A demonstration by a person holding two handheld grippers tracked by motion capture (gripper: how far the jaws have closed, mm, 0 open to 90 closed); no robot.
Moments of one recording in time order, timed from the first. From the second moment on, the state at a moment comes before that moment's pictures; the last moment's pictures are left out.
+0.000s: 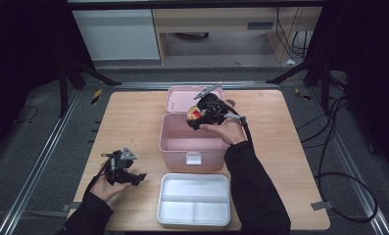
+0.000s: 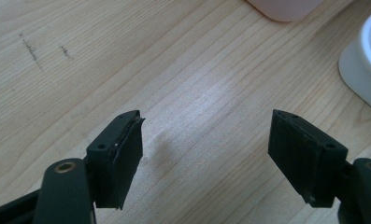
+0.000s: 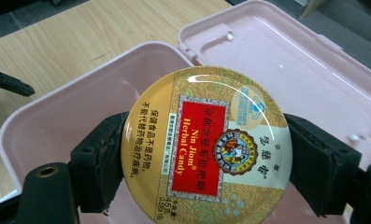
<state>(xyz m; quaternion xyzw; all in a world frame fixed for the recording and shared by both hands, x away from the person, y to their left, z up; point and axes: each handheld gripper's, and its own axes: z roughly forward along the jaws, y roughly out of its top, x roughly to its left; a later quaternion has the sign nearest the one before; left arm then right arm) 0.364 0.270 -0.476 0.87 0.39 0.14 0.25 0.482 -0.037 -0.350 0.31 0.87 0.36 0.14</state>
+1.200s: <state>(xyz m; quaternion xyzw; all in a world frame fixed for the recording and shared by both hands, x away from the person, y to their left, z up) 0.364 0.271 -0.477 0.87 0.39 0.14 0.25 0.508 0.017 -0.430 0.26 0.92 0.28 0.08</state>
